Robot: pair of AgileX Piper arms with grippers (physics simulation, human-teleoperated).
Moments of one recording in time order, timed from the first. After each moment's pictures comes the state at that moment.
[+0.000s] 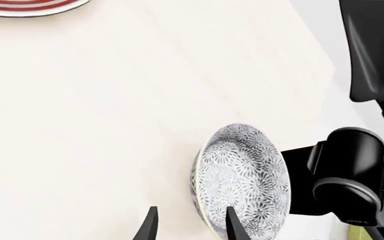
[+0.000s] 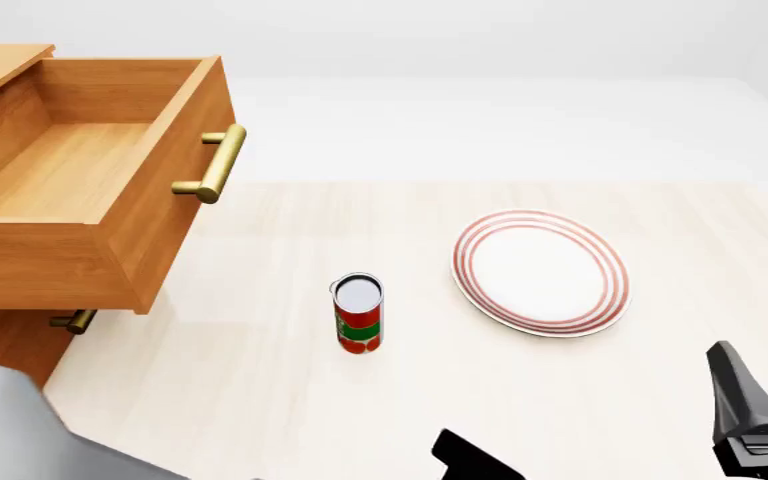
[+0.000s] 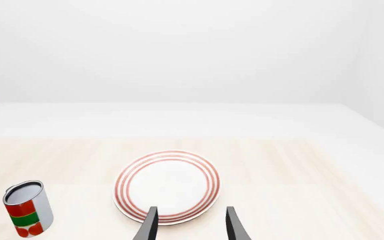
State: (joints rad) left arm -1.34 1.91 -0.80 -0.42 -0.70; right arm 0.00 0.01 0.00 0.00 0.00
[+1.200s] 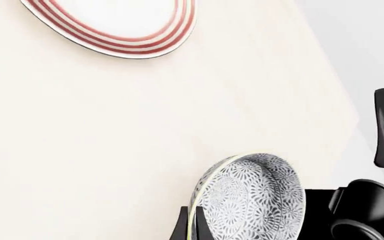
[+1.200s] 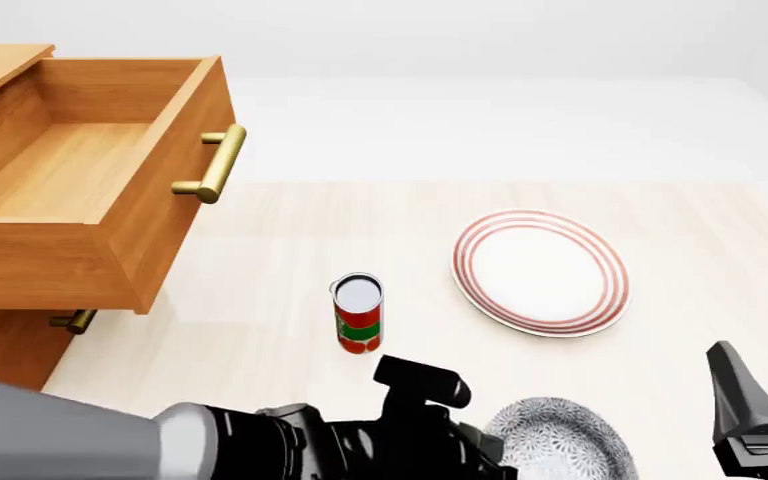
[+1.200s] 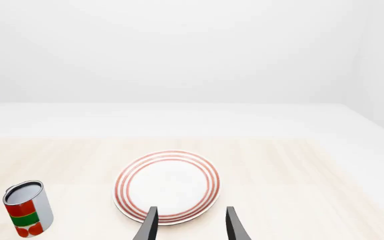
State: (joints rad) left arm -1.16 1.75 -0.77 -0.26 -0.72; right arm 0.00 0.01 0.00 0.00 0.00
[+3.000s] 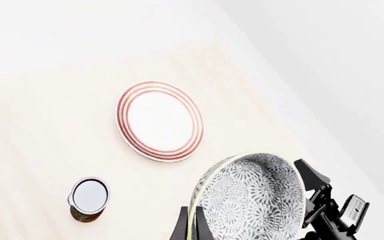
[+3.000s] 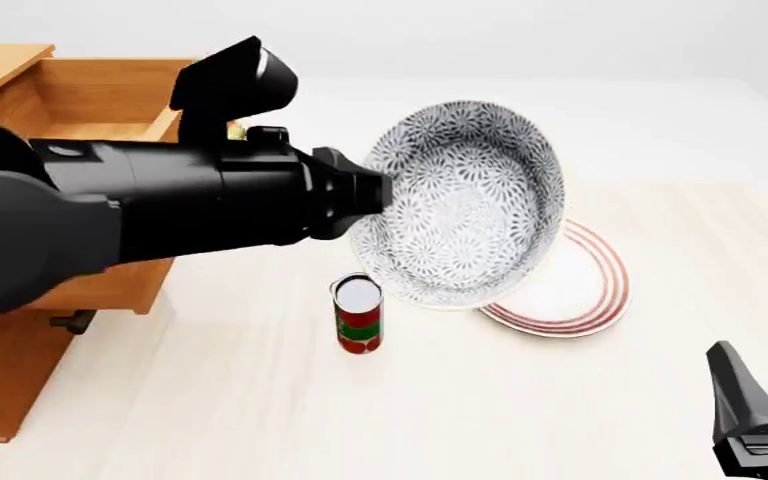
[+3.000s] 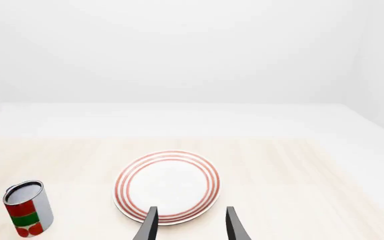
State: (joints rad) left arm -0.87 1.20 -1.10 0.40 -0.48; right arm 0.00 0.00 0.00 0.00 0.00
